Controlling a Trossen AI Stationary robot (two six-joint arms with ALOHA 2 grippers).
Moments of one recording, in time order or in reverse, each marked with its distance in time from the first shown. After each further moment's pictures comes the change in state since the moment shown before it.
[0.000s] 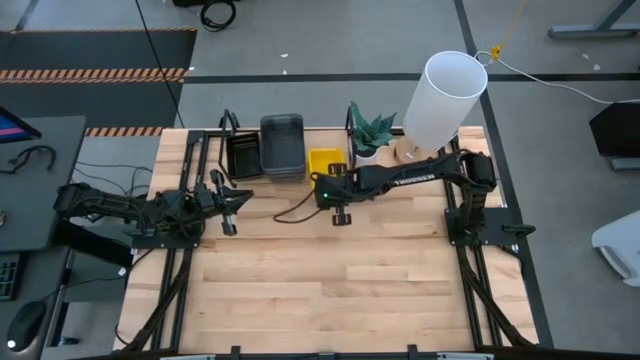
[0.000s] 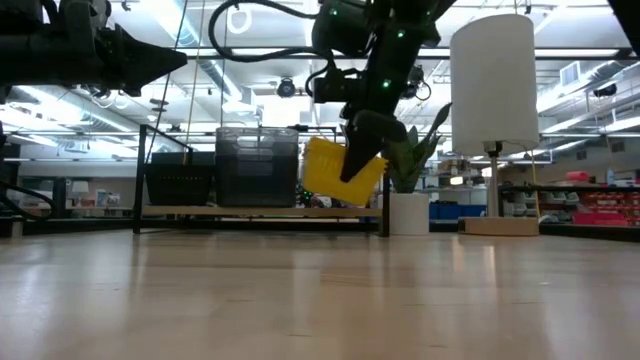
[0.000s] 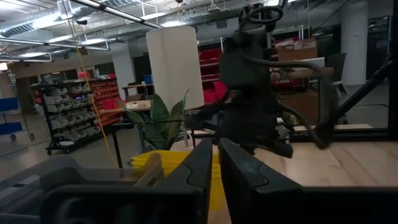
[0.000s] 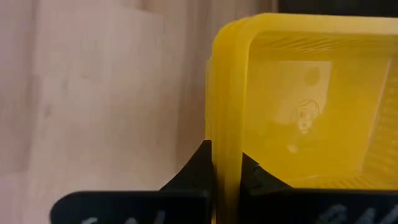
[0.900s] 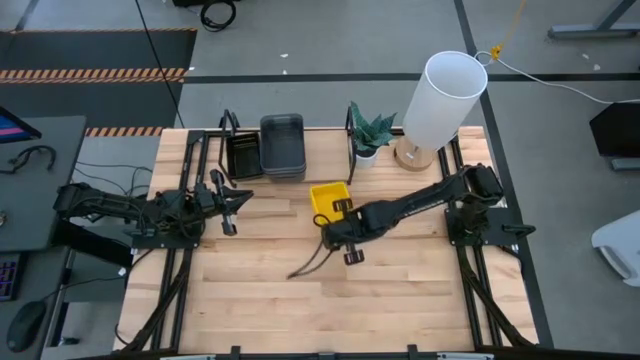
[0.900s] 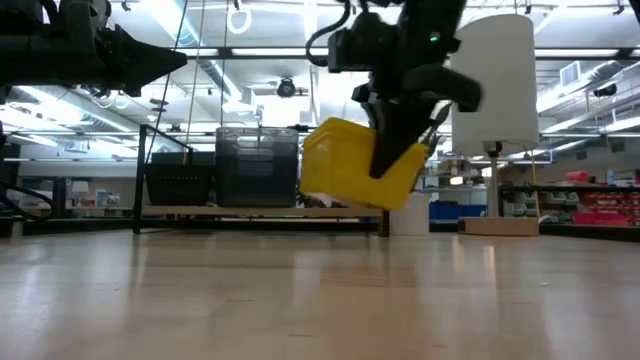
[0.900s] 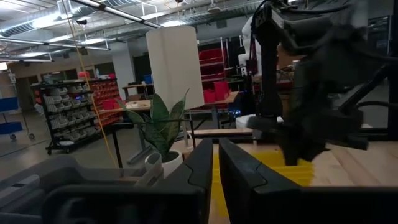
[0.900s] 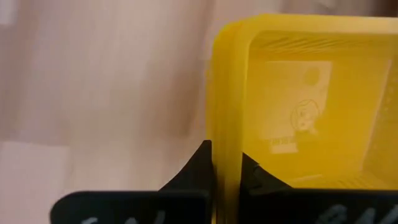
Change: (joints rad) left arm 0.000 0.000 -0.001 0.000 0.000 0.000; right arm 0.277 -0.002 -0.009 -0.124 0.000 0.184
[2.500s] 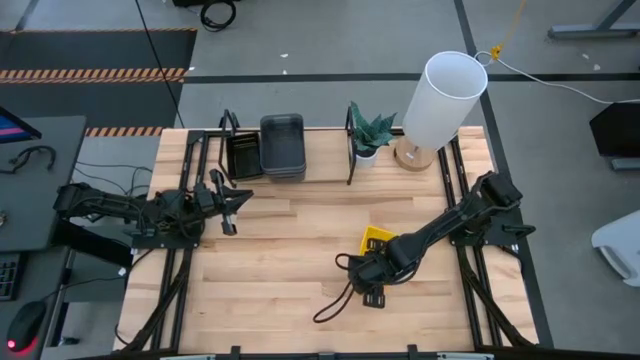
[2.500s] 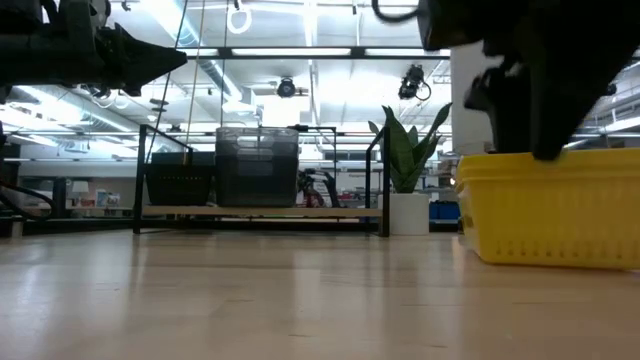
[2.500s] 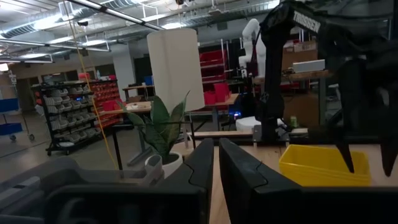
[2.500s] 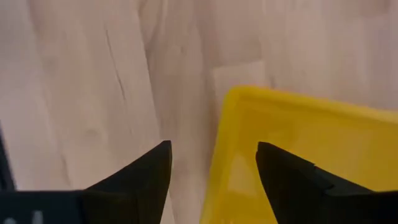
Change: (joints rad) left arm 0.000 0.001 0.000 0.011 0.000 0.000; right arm 0.283 -0.078 -0.132 -0.006 -0.234 0.711
